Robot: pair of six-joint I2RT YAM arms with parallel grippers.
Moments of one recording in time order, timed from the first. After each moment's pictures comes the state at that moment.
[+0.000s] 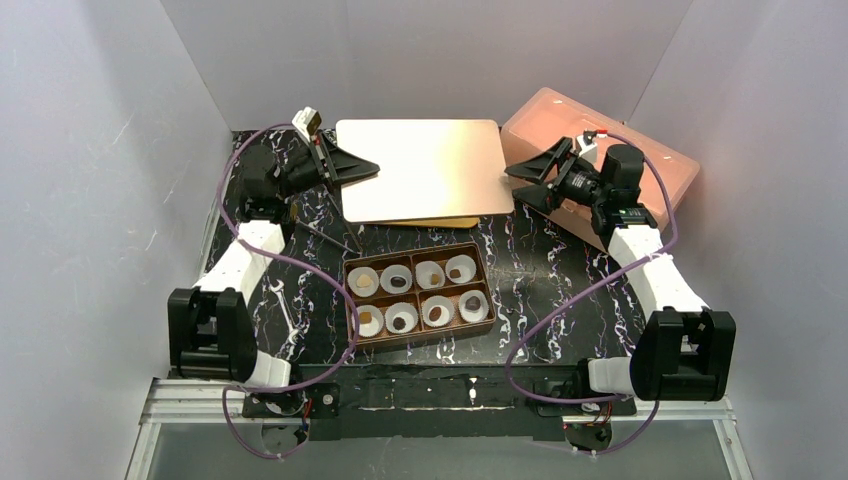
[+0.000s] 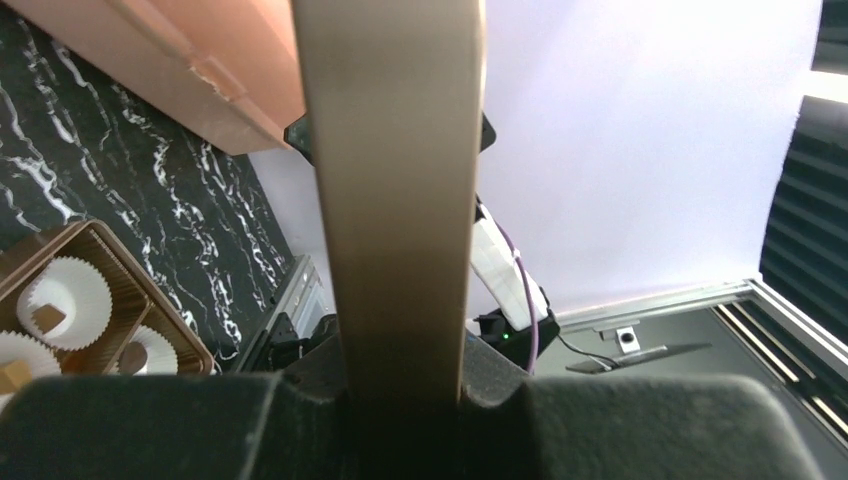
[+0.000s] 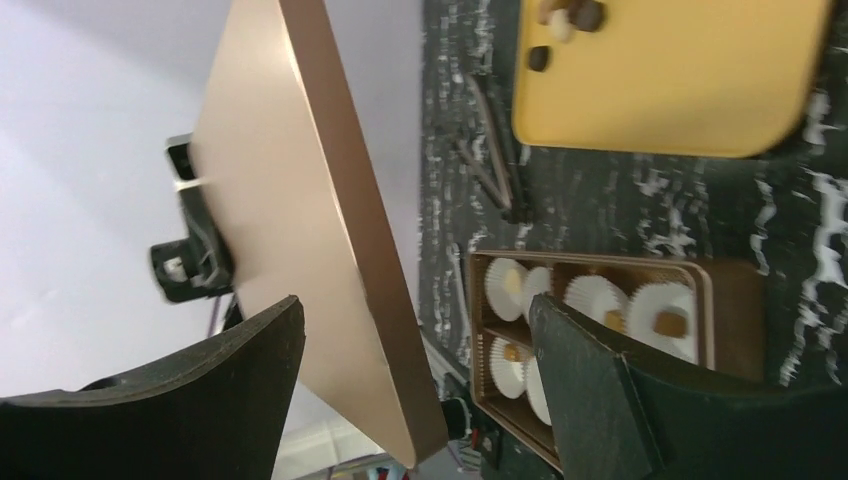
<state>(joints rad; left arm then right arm) -0.08 1.43 1.01 0.67 1.11 -1.52 0.04 1.32 0.99 0.05 -0.87 1.10</state>
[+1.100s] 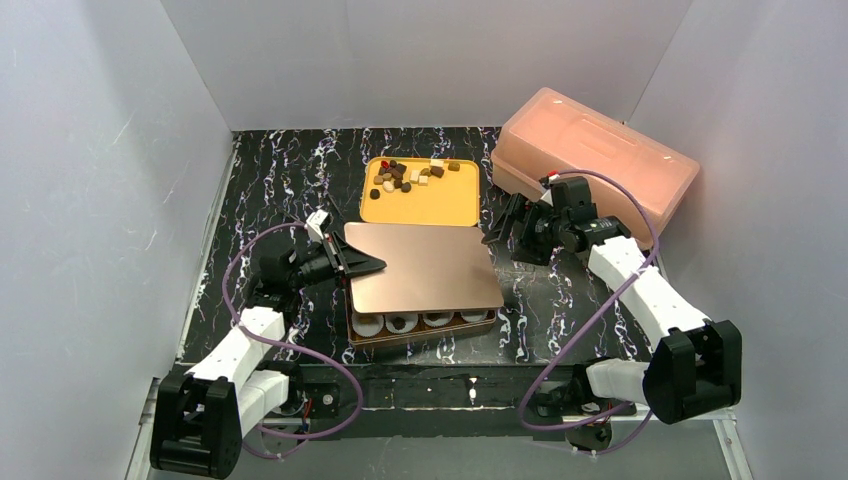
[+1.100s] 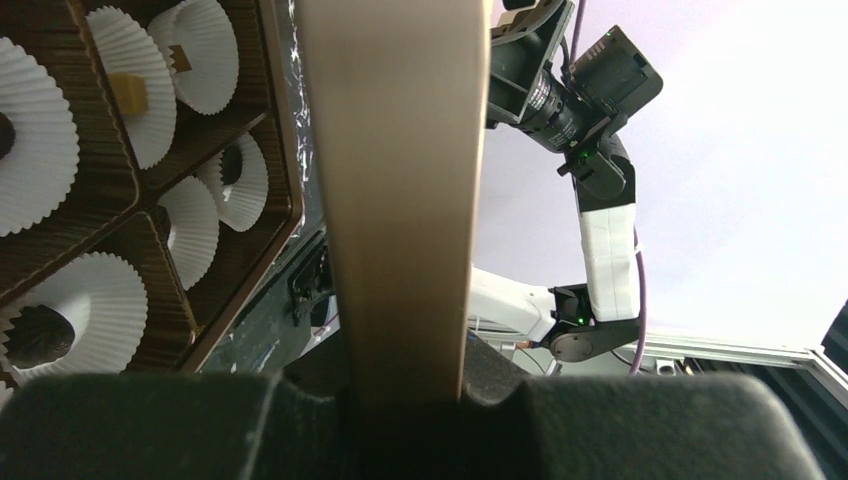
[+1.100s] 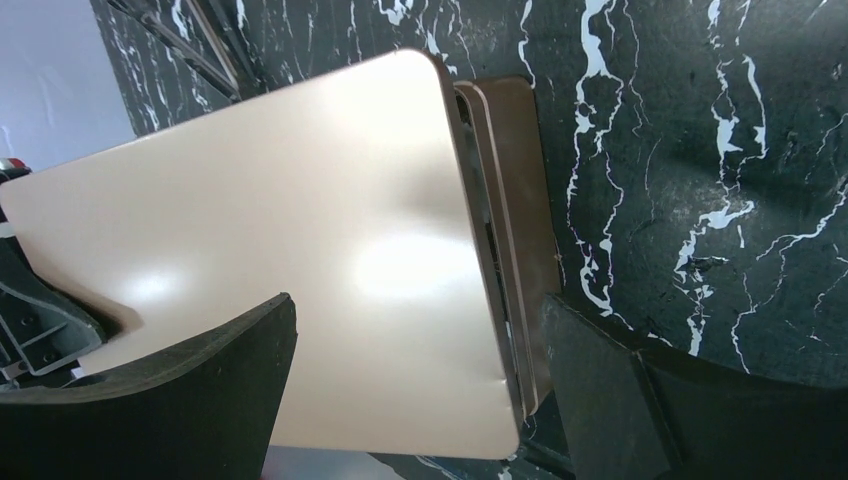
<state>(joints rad) -0.14 0.99 0.38 0.39 0.98 -1.33 0.30 1.24 0.95 -0.55 -0.40 0.68</state>
